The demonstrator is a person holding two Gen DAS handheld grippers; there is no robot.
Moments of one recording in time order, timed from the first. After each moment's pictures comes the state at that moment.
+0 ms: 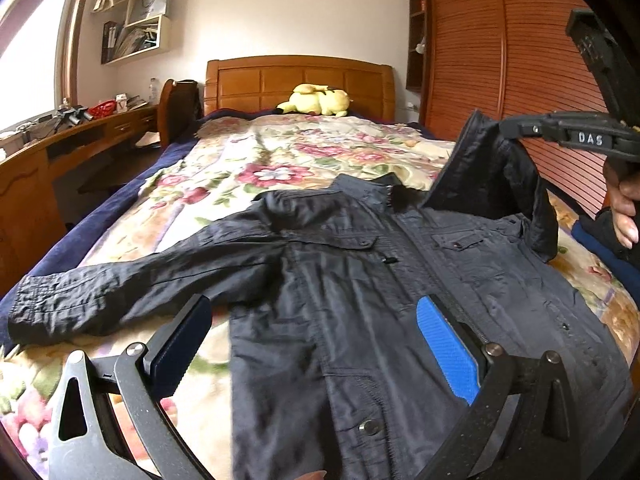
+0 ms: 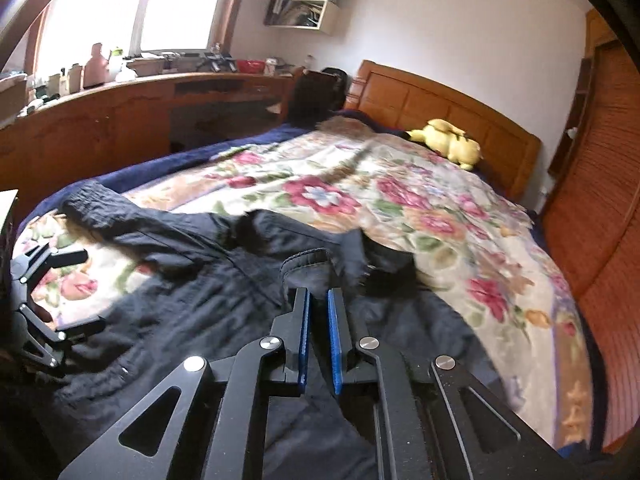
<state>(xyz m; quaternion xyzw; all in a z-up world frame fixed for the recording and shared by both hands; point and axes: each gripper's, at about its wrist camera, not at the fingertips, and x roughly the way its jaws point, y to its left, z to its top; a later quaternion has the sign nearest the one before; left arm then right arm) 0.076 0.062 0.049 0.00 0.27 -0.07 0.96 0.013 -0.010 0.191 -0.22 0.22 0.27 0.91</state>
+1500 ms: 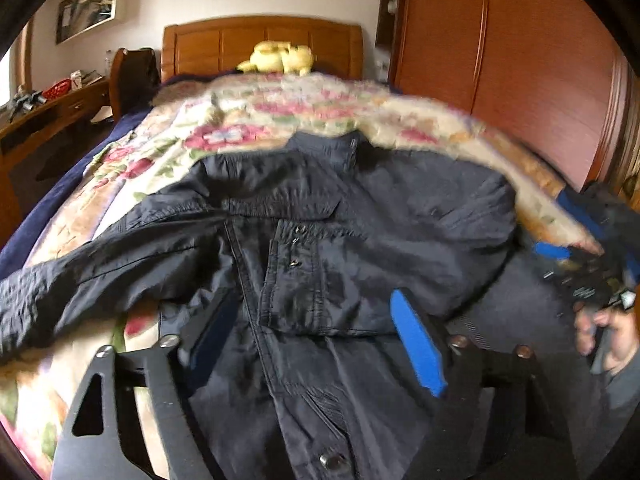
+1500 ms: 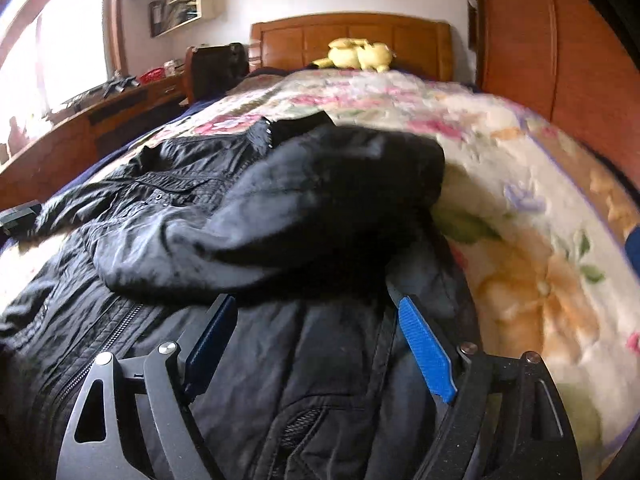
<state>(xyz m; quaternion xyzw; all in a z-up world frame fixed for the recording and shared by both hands) 0.140 0.019 0.015 0.02 0.35 -0.14 0.93 0.032 -0.249 -0.003 -0.03 0.33 0.18 0.93</state>
